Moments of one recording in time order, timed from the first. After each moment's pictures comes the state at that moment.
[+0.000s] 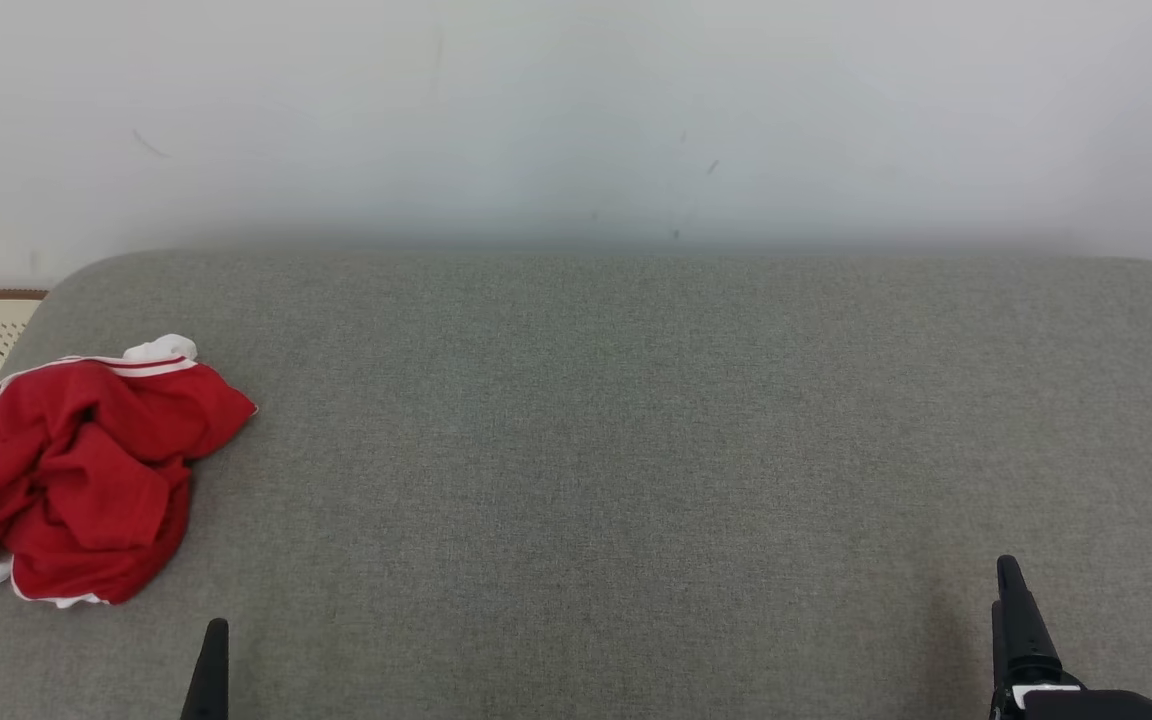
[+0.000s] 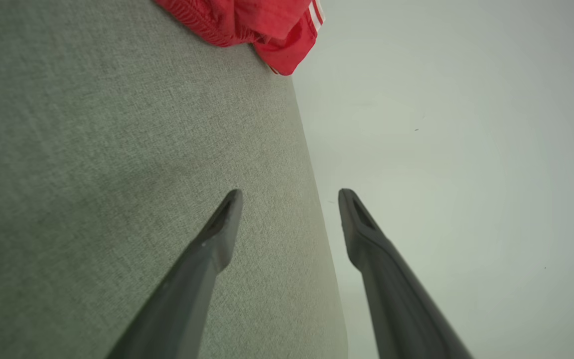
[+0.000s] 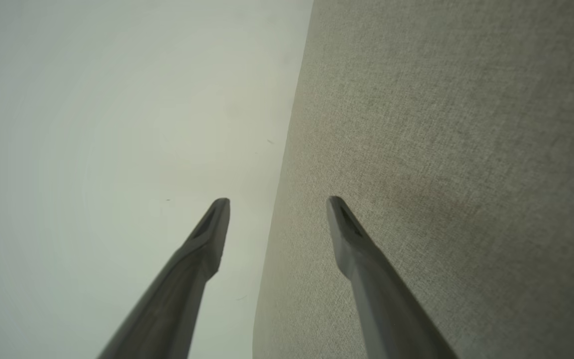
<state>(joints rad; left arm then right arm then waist) -0.04 0.04 0.08 0.15 -1.33 -0.06 0.06 -0.02 -0.05 0.01 0.17 1.36 0.13 -0.04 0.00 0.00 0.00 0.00</state>
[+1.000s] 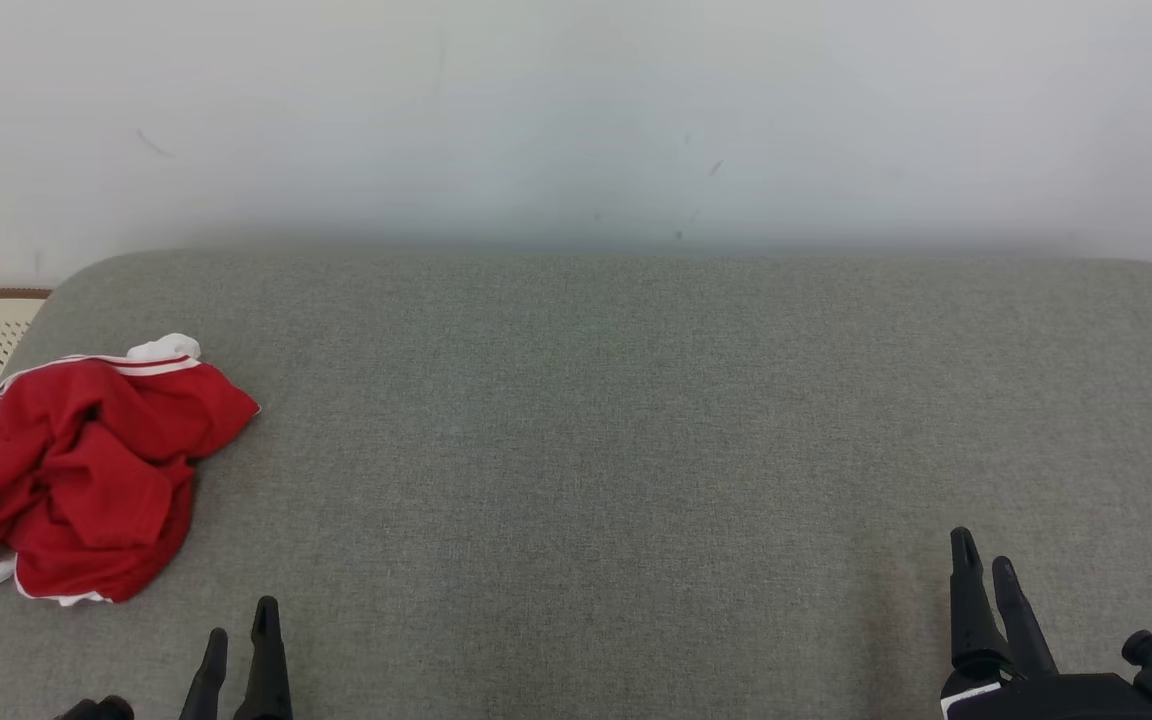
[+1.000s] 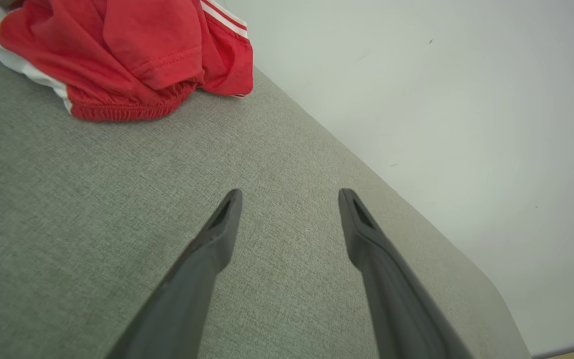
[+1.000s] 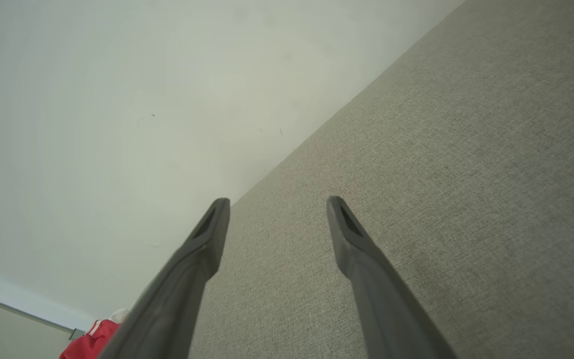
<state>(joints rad) -0.04 0.06 -0.02 0.07 -0.73 0.06 -0.07 0.01 -0.05 0.06 0.05 0.74 0.13 -0.08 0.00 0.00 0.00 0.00</state>
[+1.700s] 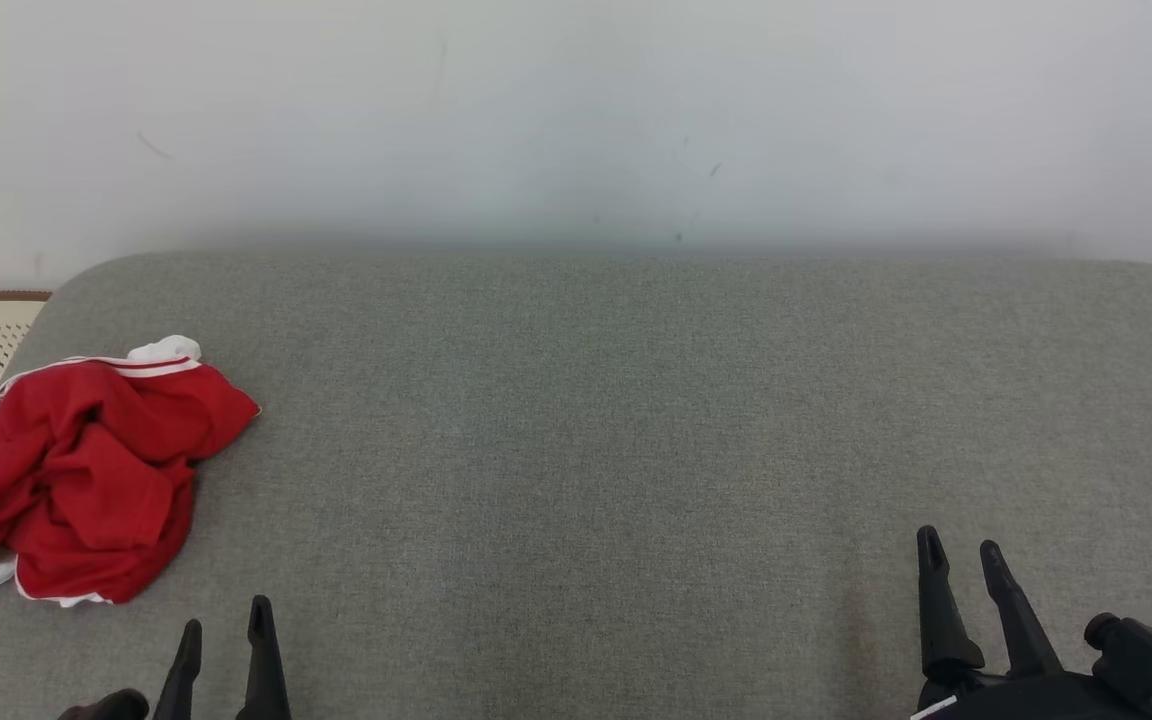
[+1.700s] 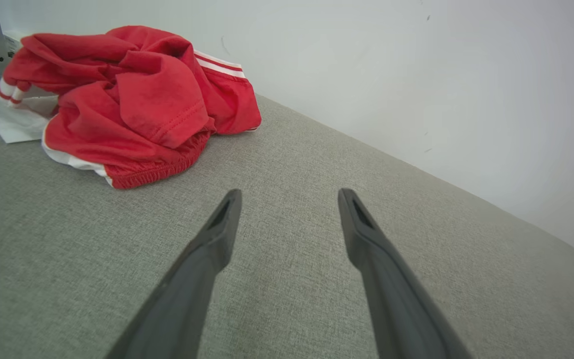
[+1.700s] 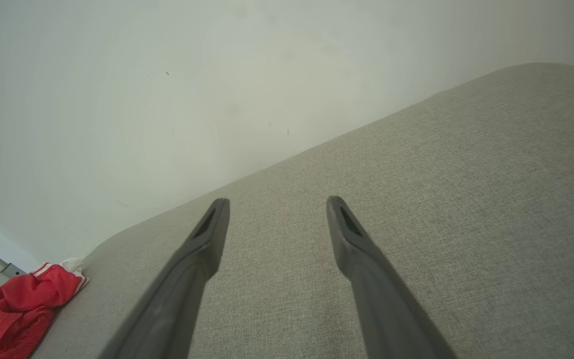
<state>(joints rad) -0.04 0.10 -0.05 0.06 -0.48 0.14 -0.14 0.03 -0.05 0.09 -0.01 0.44 0.13 -0.08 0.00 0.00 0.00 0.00</state>
